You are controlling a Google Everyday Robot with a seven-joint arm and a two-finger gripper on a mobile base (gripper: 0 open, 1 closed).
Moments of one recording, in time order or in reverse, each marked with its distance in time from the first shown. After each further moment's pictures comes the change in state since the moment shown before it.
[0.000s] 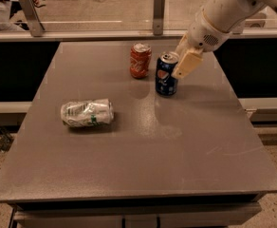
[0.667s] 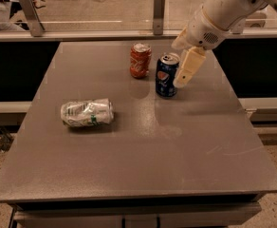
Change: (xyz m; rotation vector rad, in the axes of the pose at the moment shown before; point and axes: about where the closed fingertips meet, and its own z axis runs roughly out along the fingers) arm -0.006 0.000 0.000 -0.026 -0.028 -0.030
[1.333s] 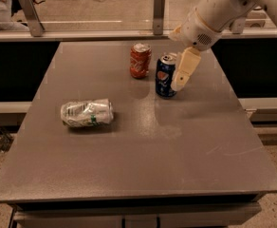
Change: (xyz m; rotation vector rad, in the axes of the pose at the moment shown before) arm -0.012 0.000 0.014 -0.040 -0.033 -0.037
